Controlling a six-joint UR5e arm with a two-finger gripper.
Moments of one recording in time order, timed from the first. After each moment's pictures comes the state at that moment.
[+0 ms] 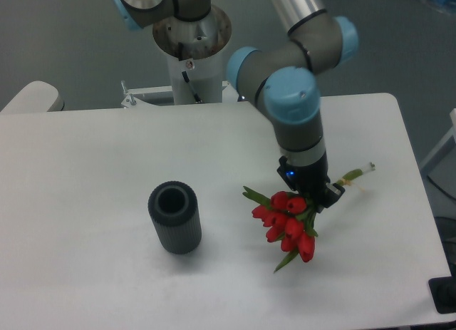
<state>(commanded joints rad) 2.51 -1.96 -1.66 -0.84 1.82 1.24</state>
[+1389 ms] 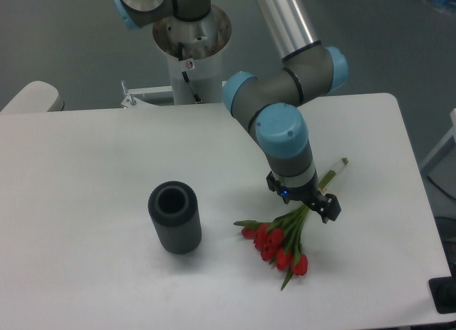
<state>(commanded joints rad) 2.49 -2.00 -1.51 -0.85 1.72 1.16</state>
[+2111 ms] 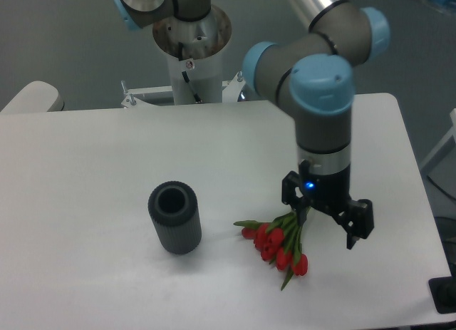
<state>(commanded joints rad) 2.61 -2.01 -1.28 -0.98 1.35 1.38</state>
